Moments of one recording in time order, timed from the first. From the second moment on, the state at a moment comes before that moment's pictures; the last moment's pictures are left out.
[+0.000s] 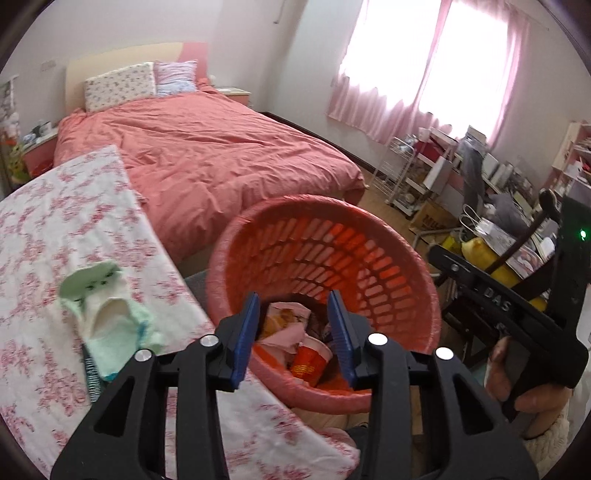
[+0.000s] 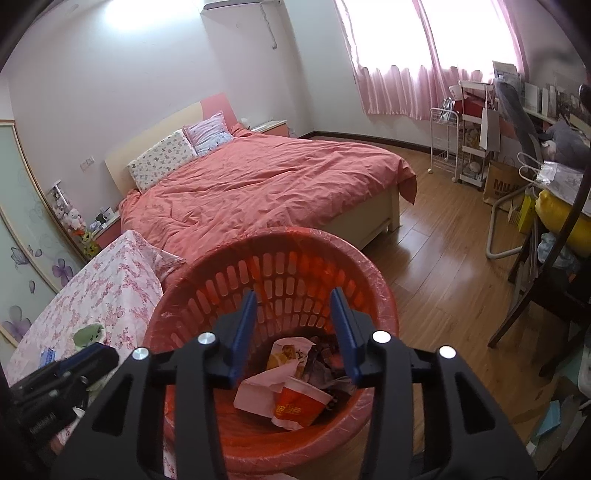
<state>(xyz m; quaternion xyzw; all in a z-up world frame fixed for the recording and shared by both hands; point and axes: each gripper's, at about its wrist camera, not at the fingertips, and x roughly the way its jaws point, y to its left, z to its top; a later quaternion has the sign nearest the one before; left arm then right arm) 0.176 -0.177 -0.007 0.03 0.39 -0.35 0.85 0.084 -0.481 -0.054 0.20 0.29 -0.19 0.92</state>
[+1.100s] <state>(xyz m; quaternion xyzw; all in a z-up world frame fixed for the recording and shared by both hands) 0.177 0.075 -0.007 -0.04 0.37 -0.08 0.93 0.133 -0.222 -0.072 0.08 0.39 0.05 0.91</state>
